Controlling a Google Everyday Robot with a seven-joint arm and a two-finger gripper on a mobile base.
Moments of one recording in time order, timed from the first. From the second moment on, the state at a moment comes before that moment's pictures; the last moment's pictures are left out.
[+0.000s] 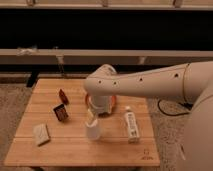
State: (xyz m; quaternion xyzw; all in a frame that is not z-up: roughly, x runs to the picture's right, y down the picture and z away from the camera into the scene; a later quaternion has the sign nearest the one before) arm -0.033 0.137 0.704 -0.32 0.13 0.45 0.82
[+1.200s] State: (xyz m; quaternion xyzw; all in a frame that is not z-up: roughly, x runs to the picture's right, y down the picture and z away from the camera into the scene) arm -0.035 0.137 0.703 -0.44 0.13 0.38 0.80
